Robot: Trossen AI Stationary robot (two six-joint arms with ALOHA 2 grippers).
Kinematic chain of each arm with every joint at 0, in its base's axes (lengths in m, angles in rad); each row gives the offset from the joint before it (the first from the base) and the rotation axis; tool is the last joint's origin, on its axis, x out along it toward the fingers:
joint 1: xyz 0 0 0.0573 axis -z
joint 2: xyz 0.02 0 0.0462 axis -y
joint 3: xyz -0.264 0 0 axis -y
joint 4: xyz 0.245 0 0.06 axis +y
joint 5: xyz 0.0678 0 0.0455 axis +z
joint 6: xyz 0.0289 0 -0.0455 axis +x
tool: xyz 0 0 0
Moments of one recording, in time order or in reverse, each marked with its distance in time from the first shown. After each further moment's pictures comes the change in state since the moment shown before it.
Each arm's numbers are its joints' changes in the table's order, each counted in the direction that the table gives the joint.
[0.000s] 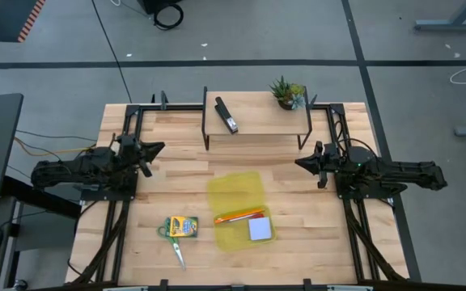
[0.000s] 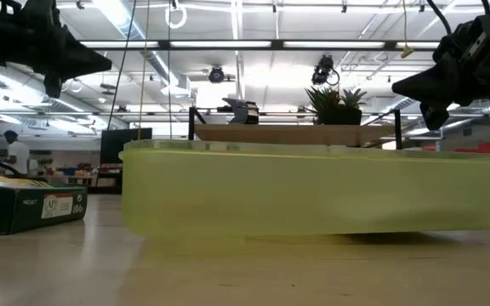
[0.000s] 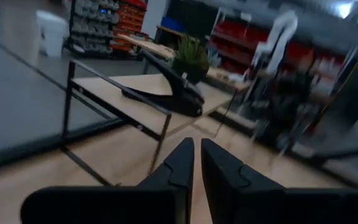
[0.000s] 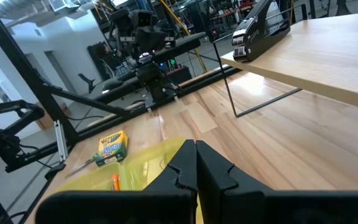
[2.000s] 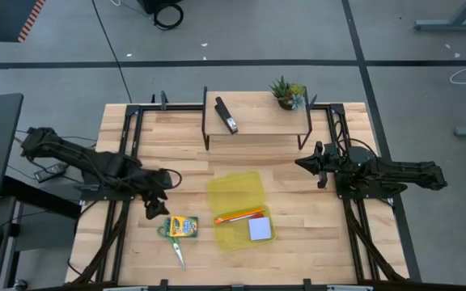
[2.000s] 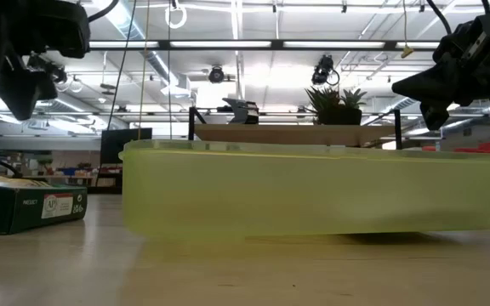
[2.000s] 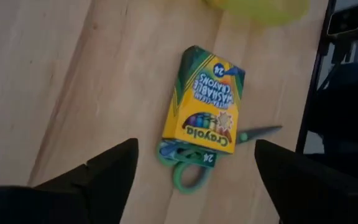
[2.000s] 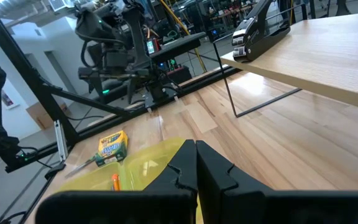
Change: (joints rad) left arm 0.281 -0.897 0.429 0.513 -0.700 -0.377; right arm 0.000 0.000 0.000 0.000 0.000 0.000
